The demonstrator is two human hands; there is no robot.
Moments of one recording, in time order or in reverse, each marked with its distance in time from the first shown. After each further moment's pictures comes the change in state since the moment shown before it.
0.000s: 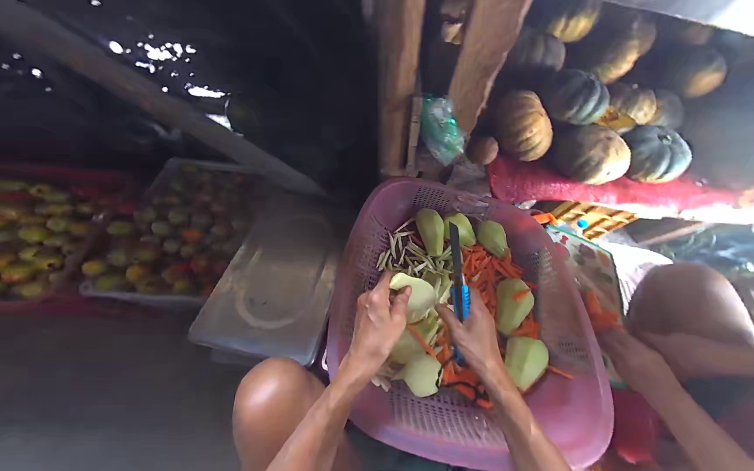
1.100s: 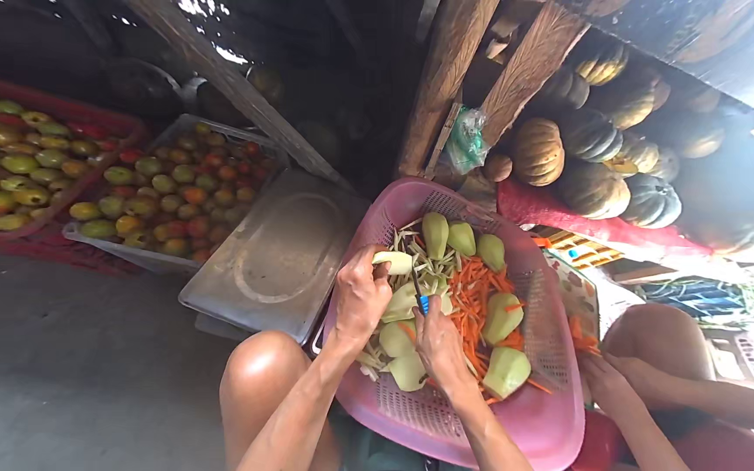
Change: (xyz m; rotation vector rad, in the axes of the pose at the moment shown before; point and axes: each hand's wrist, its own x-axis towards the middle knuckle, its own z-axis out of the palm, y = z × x) left_hand 0.014 -0.015 -0.015 0.106 0.446 0.239; right_hand -0.020 -0.043 0.035 -0.667 -0.260 -0.050
